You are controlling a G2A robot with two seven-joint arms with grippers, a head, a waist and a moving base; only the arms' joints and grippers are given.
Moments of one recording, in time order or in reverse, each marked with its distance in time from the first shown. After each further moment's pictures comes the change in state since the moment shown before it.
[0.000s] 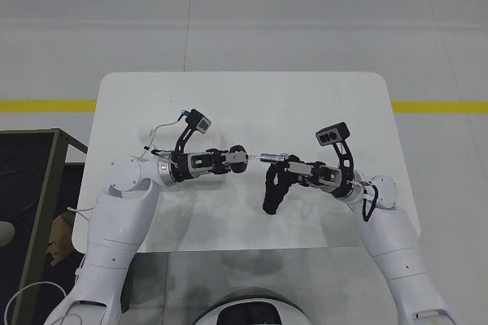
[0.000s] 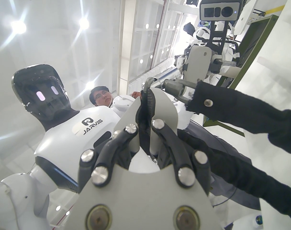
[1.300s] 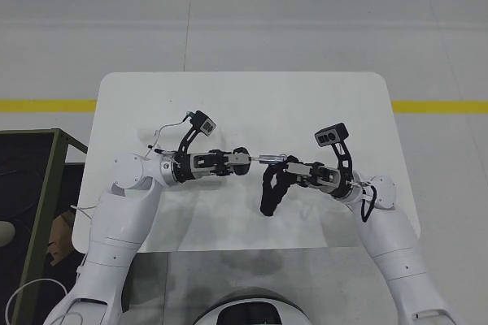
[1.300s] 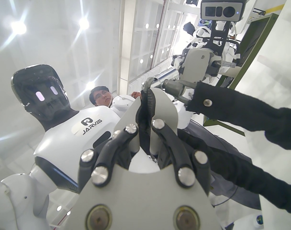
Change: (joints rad) left arm -0.013 0.001 0.020 0.012 -0.028 0.041 -0.017; right arm 0.000 0.003 -0.007 0.000 -0.013 -0.012 -0.012
